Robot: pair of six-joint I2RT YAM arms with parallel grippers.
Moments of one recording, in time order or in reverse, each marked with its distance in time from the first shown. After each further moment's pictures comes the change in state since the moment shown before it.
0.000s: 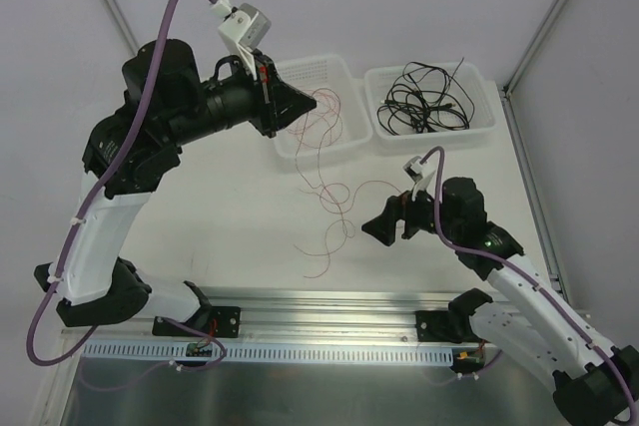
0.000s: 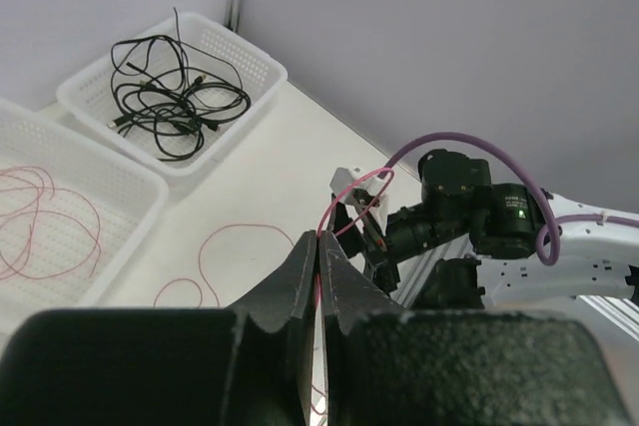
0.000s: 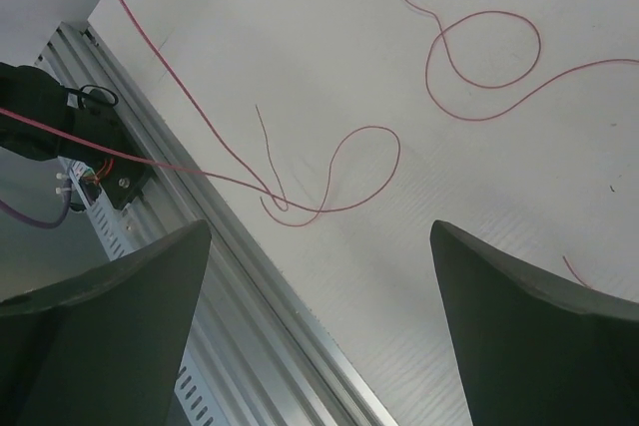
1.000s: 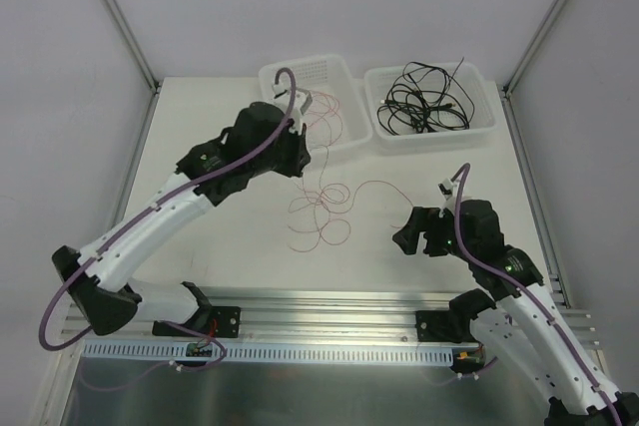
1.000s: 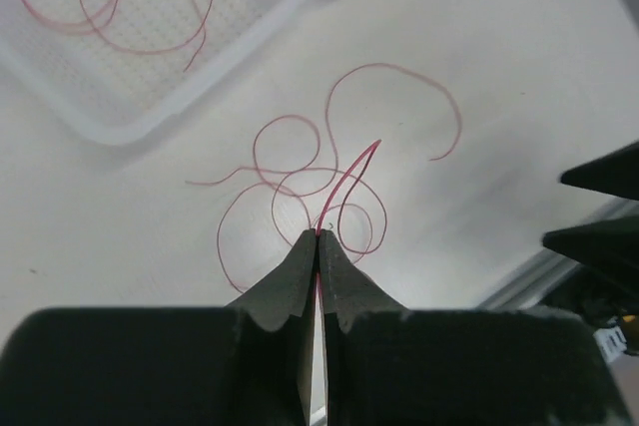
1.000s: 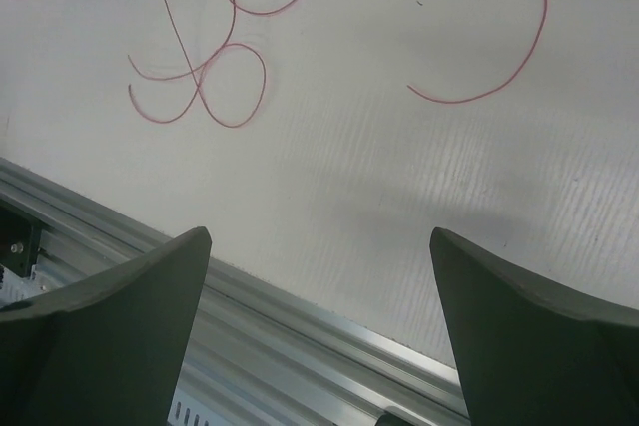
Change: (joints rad) left arm 0.000 -0.050 -0.765 0.226 -0.325 -0.045; right arm -0.085 -0.232 -0.051 -0.392 0.329 0.123
